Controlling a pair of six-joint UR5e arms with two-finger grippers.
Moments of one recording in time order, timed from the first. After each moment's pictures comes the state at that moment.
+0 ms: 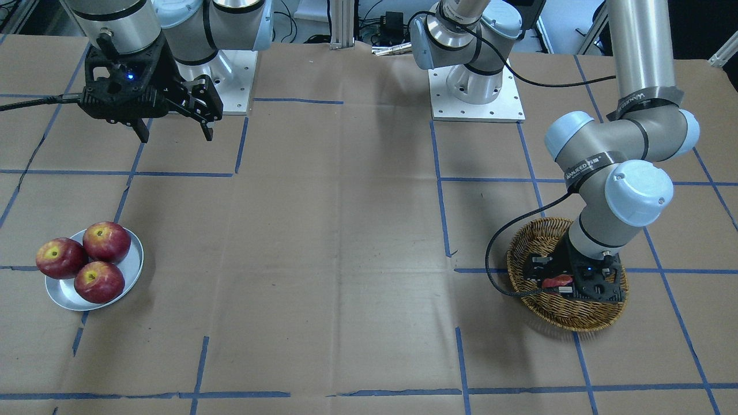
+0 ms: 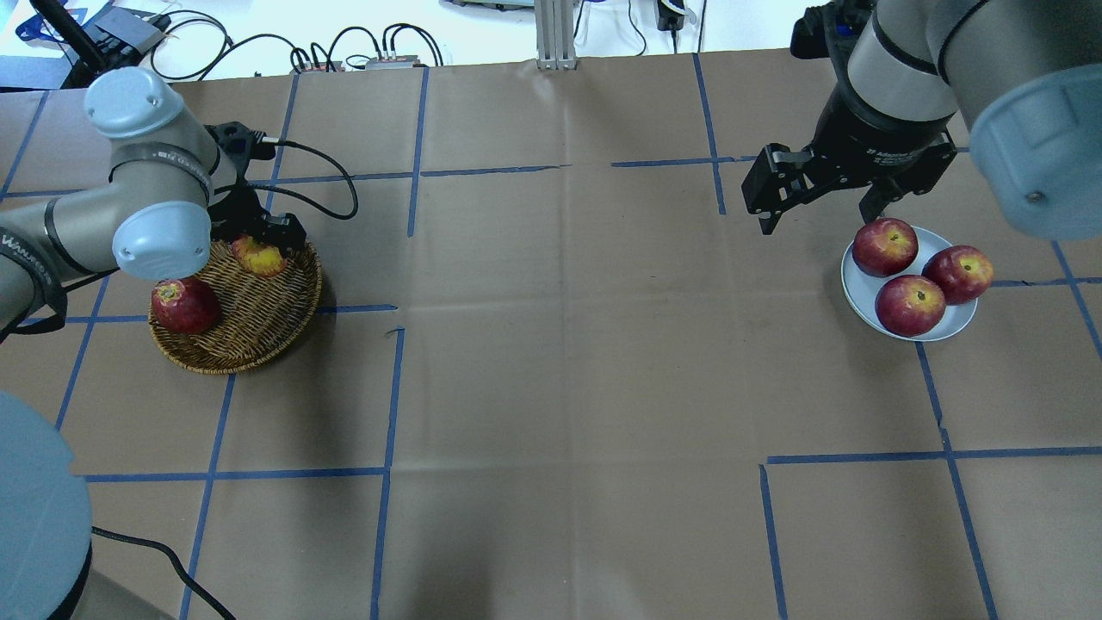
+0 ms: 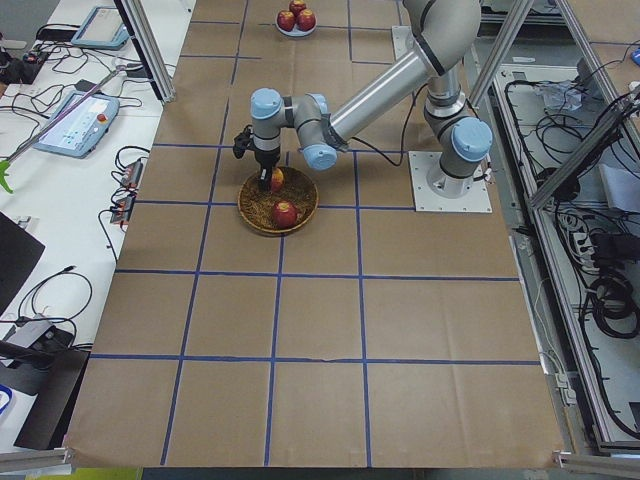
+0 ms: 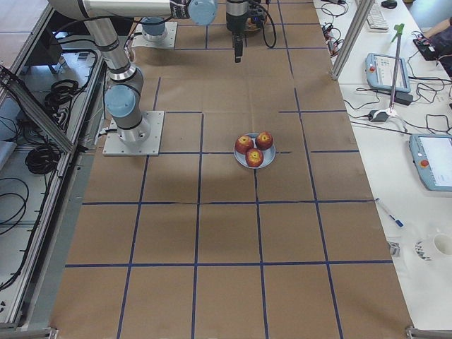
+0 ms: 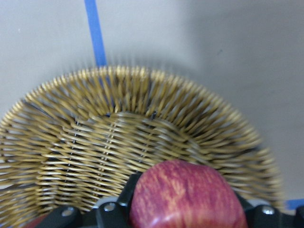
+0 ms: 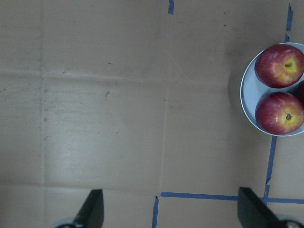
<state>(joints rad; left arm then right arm) -1.35 -1.94 -1.75 -0.94 1.62 0.32 1.59 -1.64 1.66 -1.63 -1.58 -0.06</state>
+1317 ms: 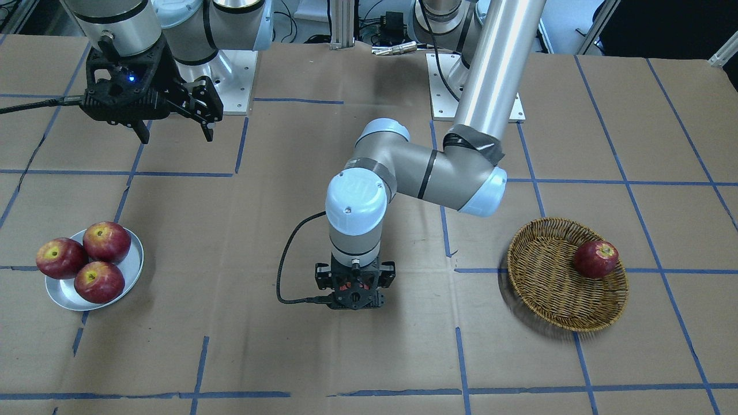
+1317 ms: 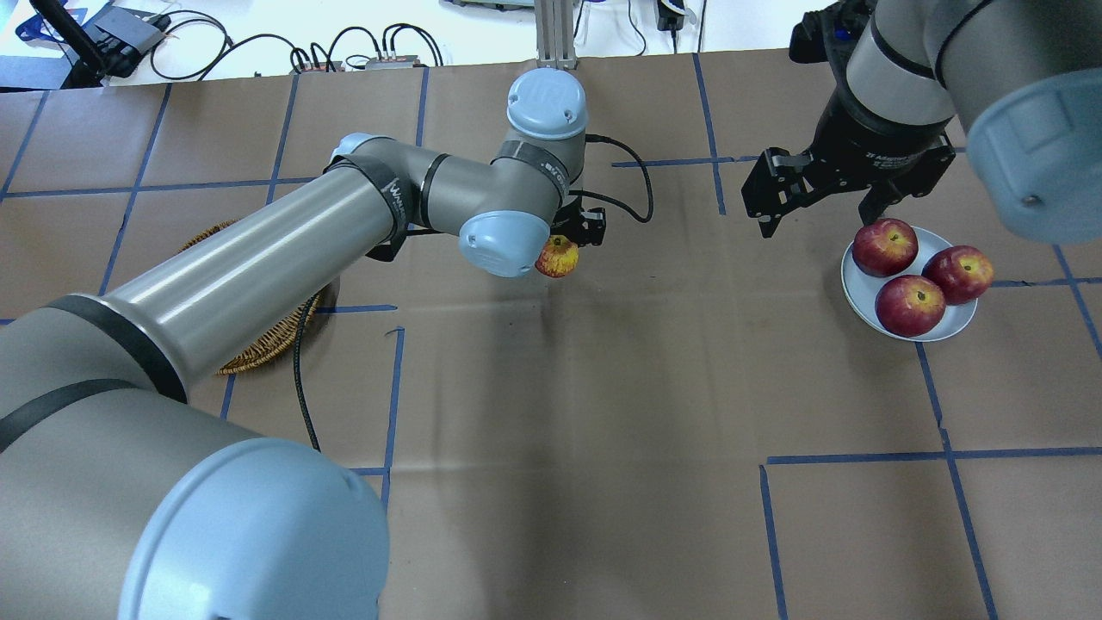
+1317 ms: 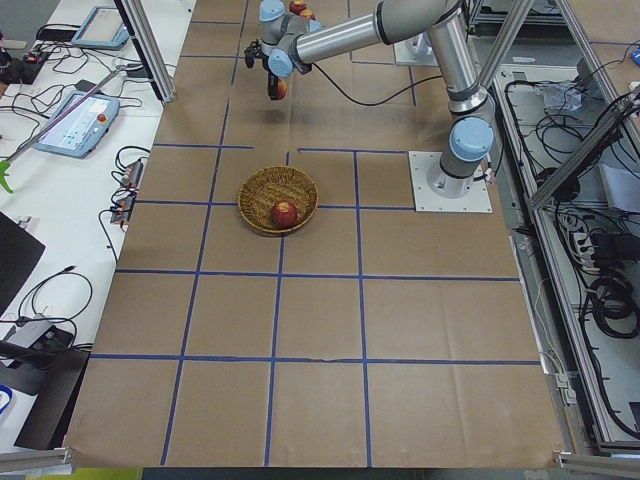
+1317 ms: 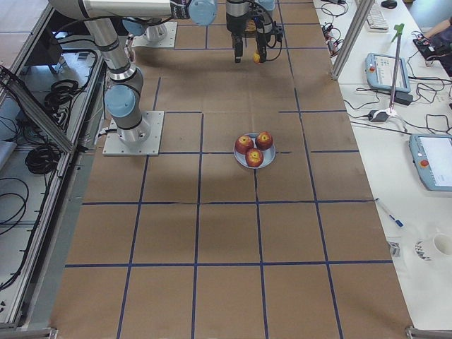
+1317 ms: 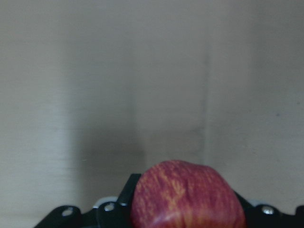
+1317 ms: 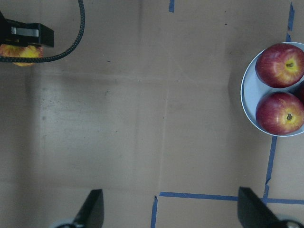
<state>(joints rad) -1.95 -2.21 -1.49 -0.96 1.63 -0.37 1.59 -1.64 1.67 -1.63 -1.58 -0.07</state>
